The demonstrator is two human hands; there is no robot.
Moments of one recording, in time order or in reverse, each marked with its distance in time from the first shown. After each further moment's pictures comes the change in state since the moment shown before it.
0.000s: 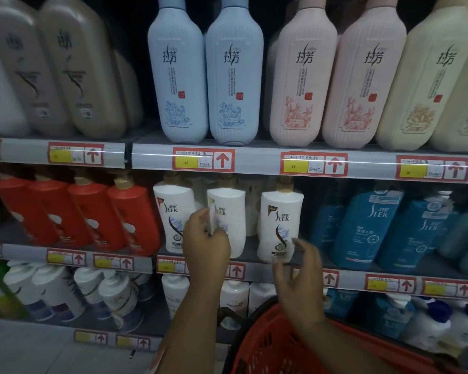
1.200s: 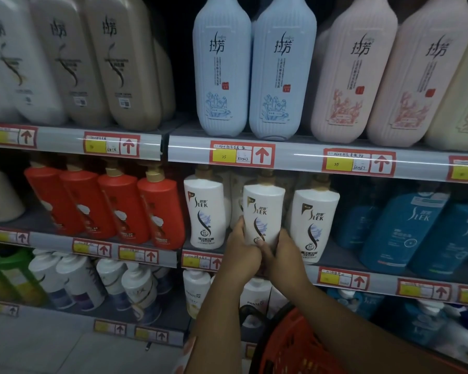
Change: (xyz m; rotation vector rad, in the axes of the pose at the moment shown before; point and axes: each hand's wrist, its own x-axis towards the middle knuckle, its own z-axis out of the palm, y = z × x) left_hand 0.024 -0.031 -0.009 0.093 -0.492 -0.232; right_hand 0.028 -0.019 0.087 -0.027 -0.332 0.179
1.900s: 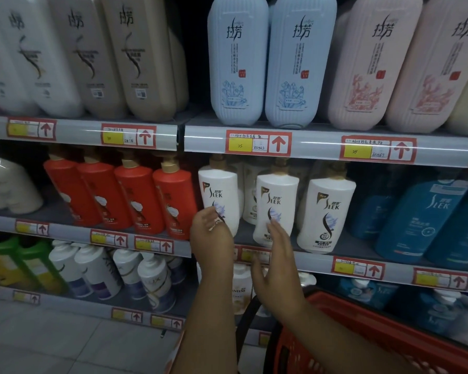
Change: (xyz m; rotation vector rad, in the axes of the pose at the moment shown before) left_hand -0.003 -0.011 -0.051 -0.307 0.623 0.131; right_hand -0.064 -0.018 0.027 -0.084 0.032 -0.363
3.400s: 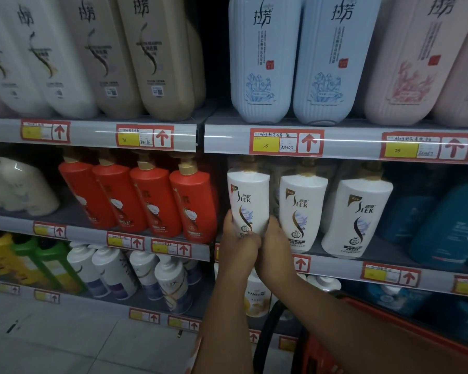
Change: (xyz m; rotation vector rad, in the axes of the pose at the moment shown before) left_hand 0.018 -0.012 -0.009 0.179 -0.411 -0.160; right_hand 0.060 -0.016 0.056 -0.023 -0.065 0.225
